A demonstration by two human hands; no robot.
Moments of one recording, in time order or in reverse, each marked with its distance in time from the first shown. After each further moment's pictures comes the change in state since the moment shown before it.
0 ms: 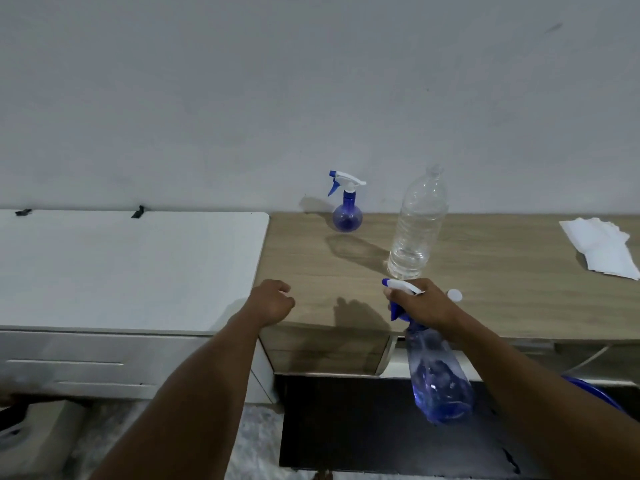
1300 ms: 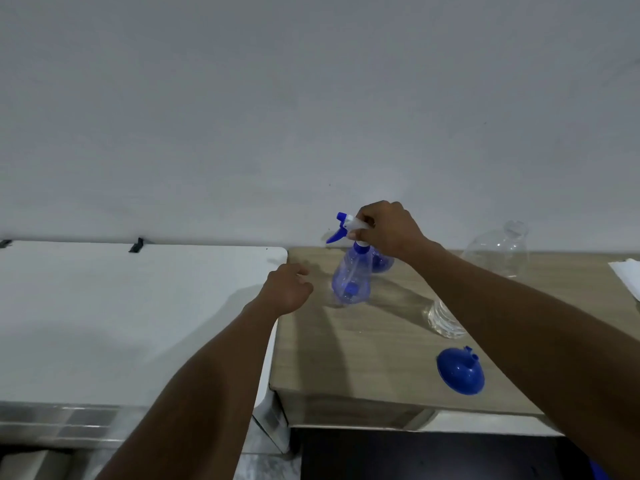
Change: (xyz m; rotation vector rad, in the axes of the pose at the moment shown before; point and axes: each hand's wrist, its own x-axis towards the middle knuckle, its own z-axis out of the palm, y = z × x) left_hand 0.121 0.040 -0.081 0.013 0.059 0.204; right_hand 0.200 -0.191 0.022 -0.449 0.156 -0.307
